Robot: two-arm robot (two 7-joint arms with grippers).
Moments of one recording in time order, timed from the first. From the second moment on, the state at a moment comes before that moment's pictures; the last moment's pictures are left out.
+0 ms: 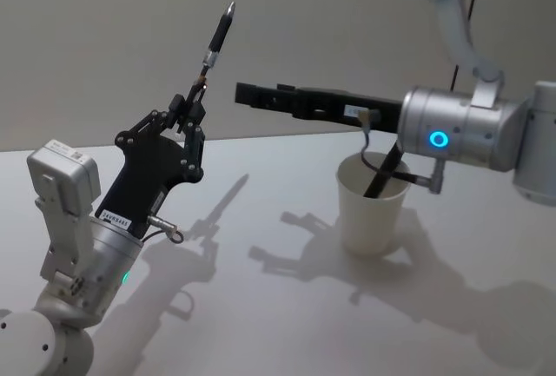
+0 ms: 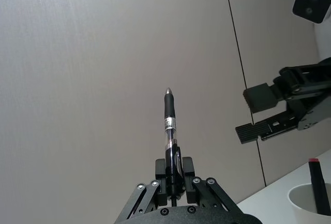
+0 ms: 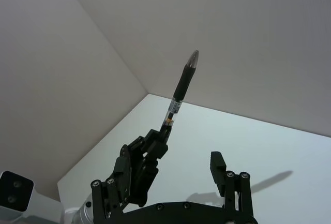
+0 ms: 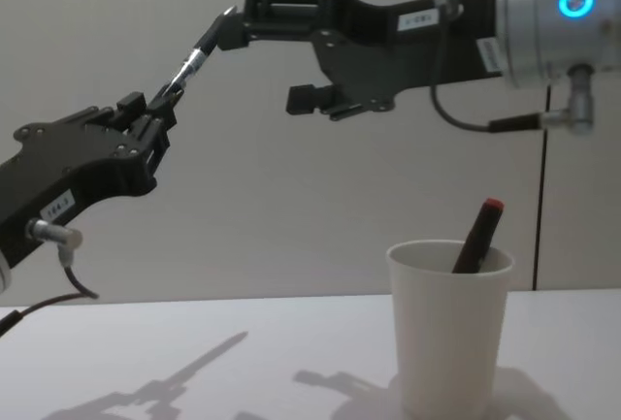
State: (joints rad) left arm -0.07 0.36 0.25 -1.60 -0.30 -0.41 -0.18; right arm 0.55 0.27 -0.45 -1.63 1.02 0.75 0.25
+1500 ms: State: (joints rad) left arm -0.07 0.37 0.22 -1.60 -0.31 -0.39 -0.25; right arm 0.59 0.14 -0.50 -1.46 1.29 0.53 0.05
